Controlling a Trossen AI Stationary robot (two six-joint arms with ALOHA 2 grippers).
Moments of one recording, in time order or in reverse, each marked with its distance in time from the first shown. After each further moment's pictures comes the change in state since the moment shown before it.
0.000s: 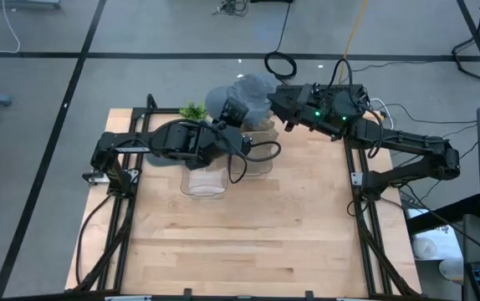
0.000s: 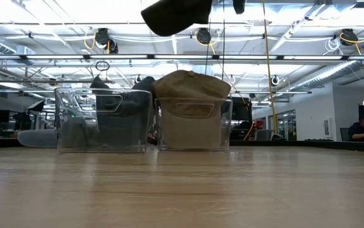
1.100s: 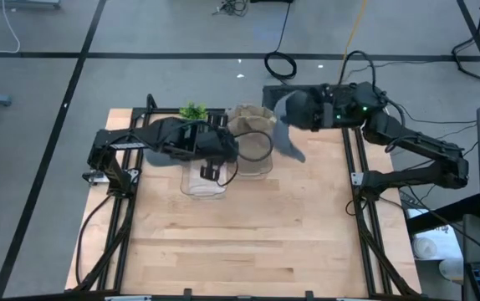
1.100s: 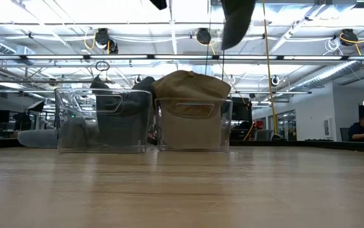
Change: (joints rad) left arm 0.019 -0.030 0.001 -0.490 0.543 -0.903; right arm -0.128 -0.129 -0.001 -0.115 -0.581 -0.359
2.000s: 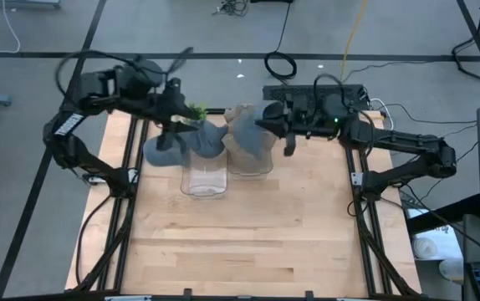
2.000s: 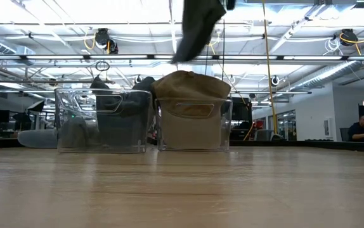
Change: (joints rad) left arm 0.350 -0.326 0.000 0.011 0.679 -0.073; right arm 0.127 0.165 0.001 0.097 0.224 -0.806
